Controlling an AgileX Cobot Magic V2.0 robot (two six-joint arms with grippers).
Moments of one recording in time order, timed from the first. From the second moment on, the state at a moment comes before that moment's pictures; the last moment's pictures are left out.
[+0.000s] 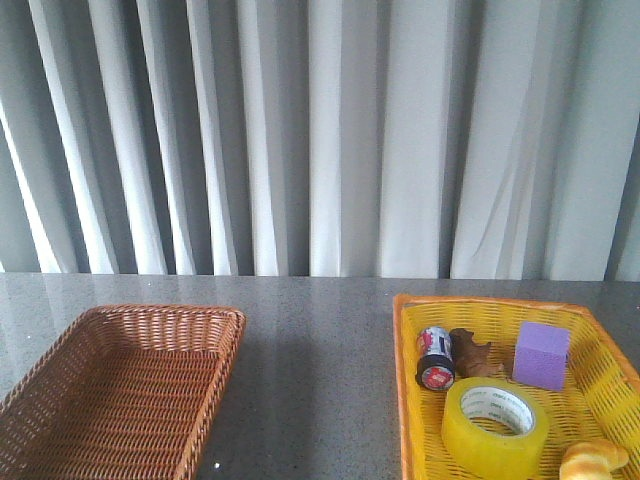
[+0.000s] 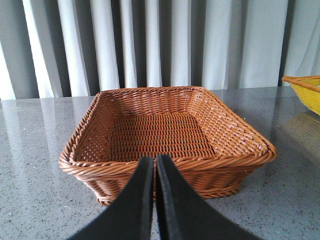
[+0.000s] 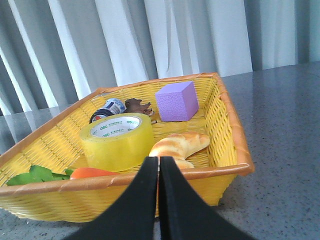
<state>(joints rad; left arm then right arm) -0.09 -0.01 0.03 -0.11 0.06 0.09 -0.02 -0.01 0.03 -0.11 0.07 0.32</state>
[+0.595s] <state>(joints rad) -0.09 -0.01 0.03 -0.11 0.06 0.09 -0.02 -0.01 0.03 -0.11 0.07 0.32</state>
